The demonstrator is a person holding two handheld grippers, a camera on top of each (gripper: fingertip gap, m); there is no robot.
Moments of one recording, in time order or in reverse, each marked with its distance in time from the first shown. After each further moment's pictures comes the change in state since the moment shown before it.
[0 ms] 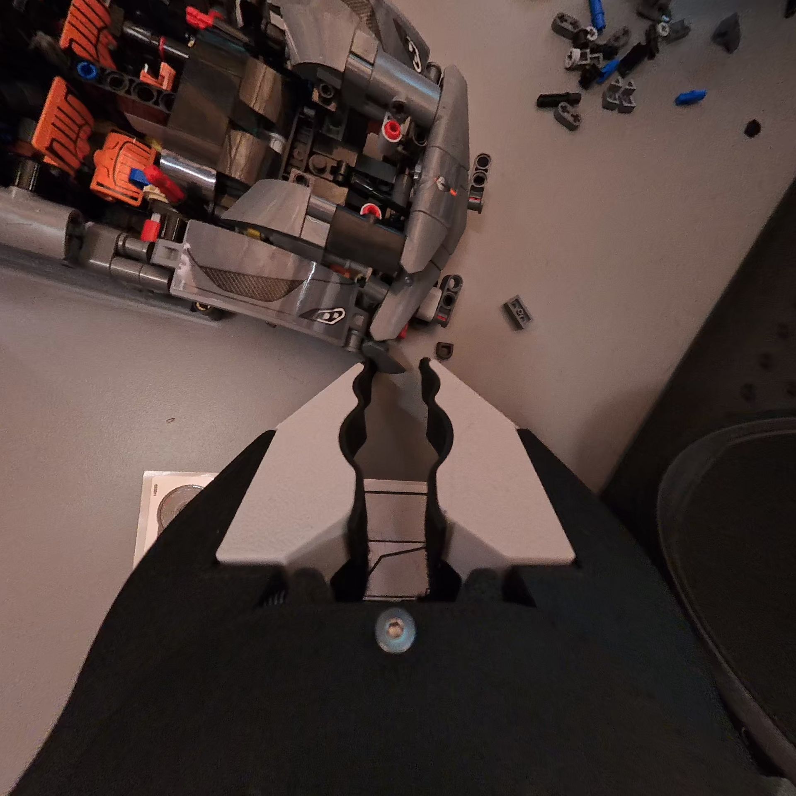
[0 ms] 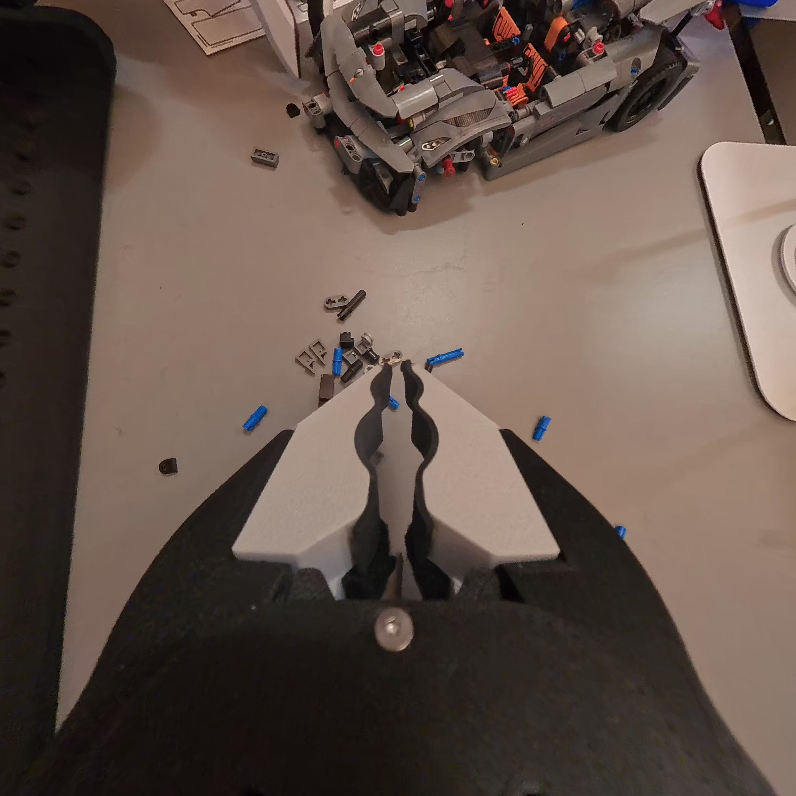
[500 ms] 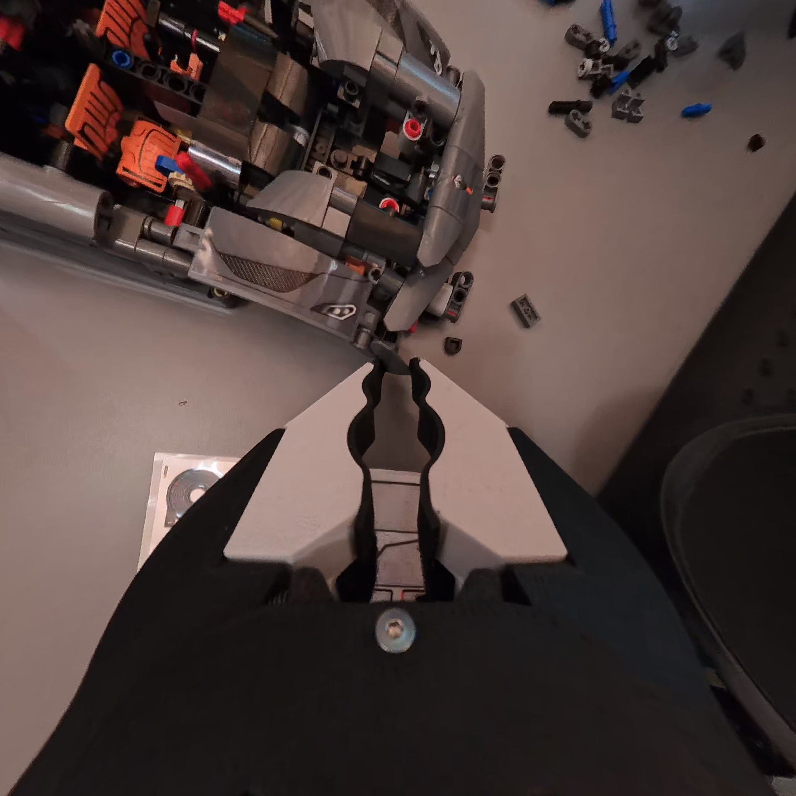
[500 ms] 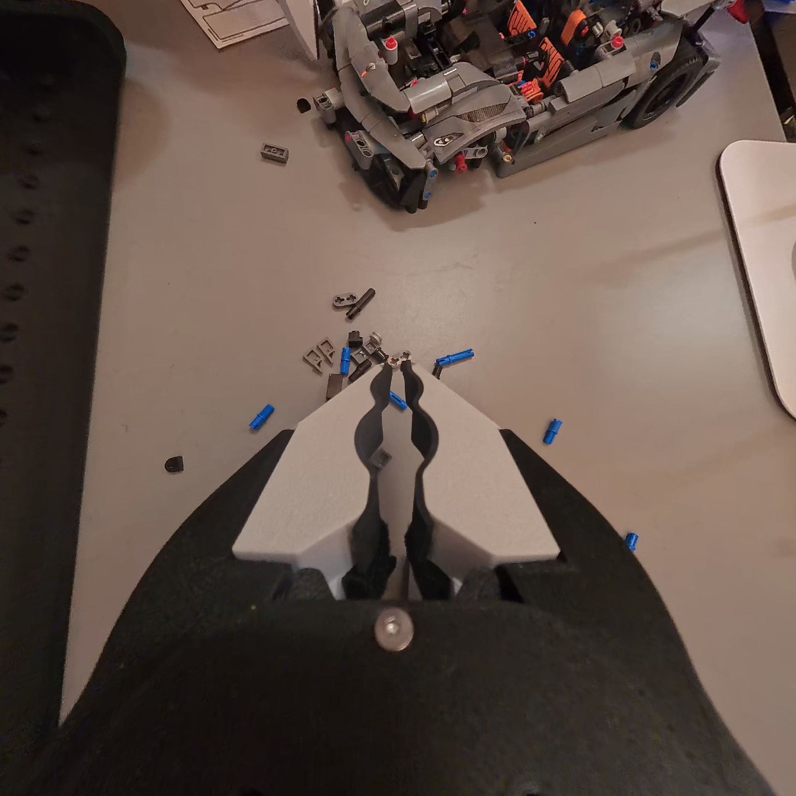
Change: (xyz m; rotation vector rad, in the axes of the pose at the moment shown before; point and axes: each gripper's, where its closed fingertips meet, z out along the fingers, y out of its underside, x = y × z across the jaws) left arm -0.007 0.001 -0.004 0.009 -0.014 -0.028; right arm -0.005 0.001 0.003 -0.007 -0.019 -0.006
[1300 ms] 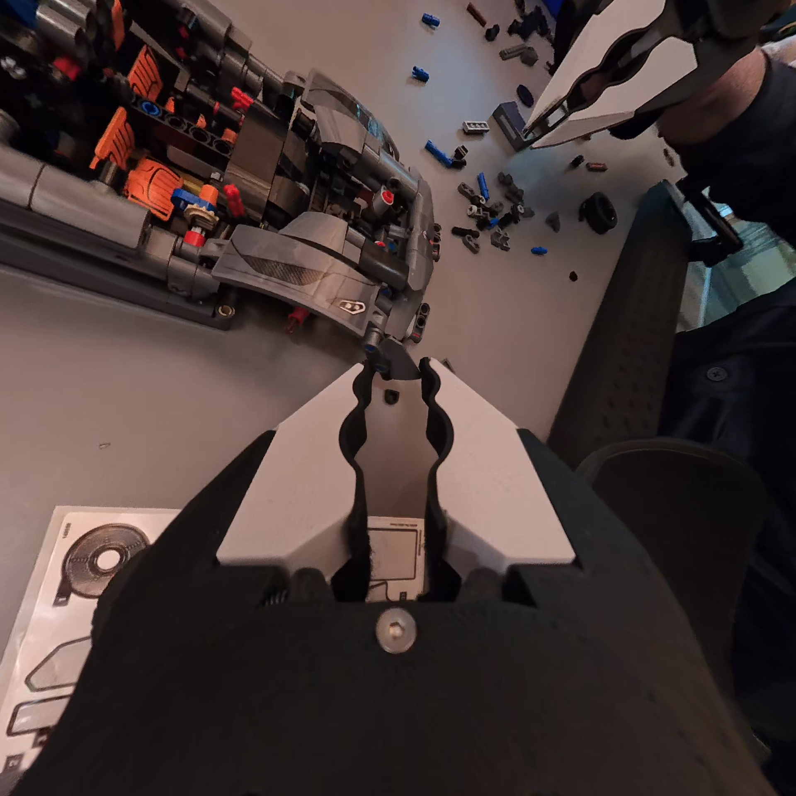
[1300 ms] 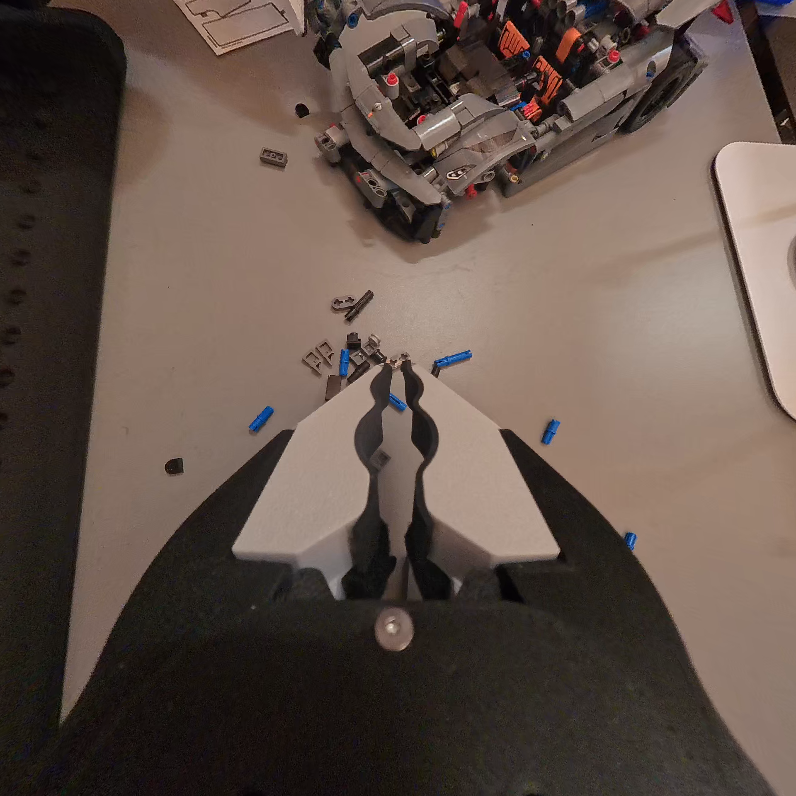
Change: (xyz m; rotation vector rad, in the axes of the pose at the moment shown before) left arm 0.018 -0.028 -0.014 0.221 0.259 -0.172; right arm 0.002 -0.002 -0.001 0.006 0.002 0.004
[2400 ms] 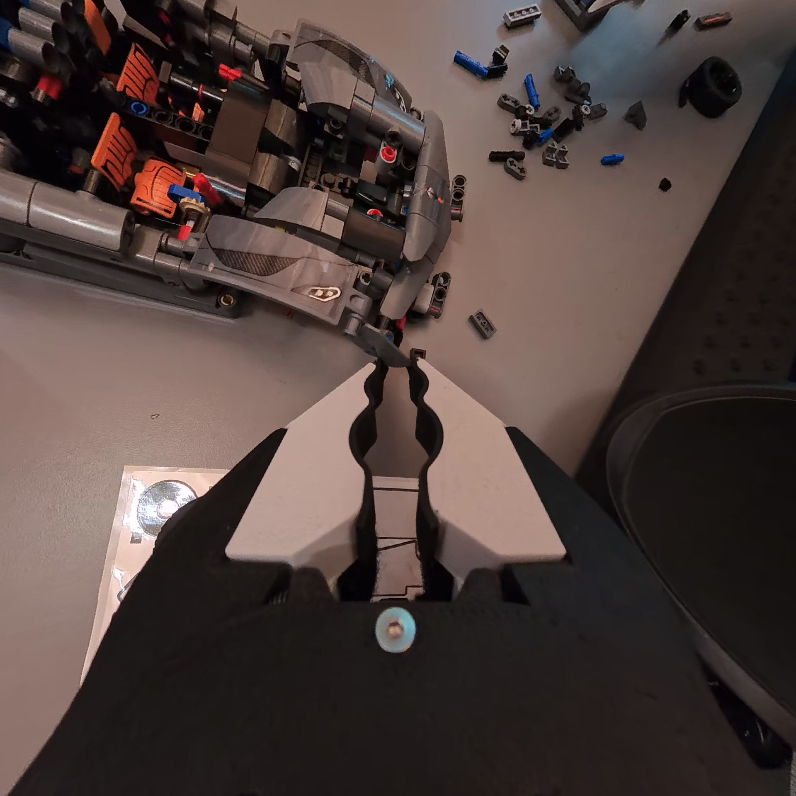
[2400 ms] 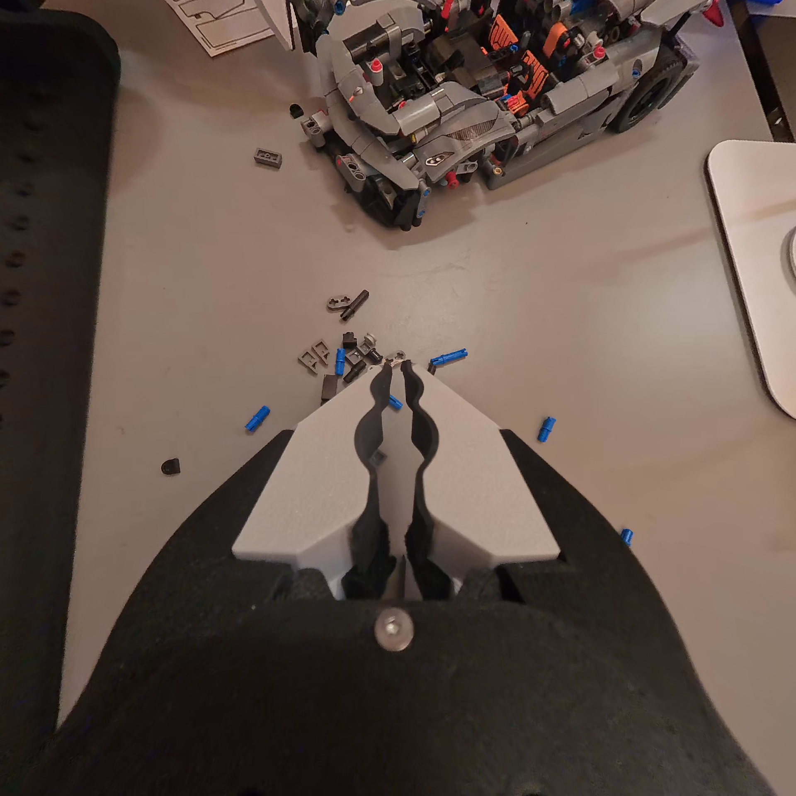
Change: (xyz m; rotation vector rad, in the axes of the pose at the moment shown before) left arm -0.008 0.020 -0.010 -0.107 -0.177 0.191; right arm 0.001 -0.001 -0.002 0.002 0.007 0.006
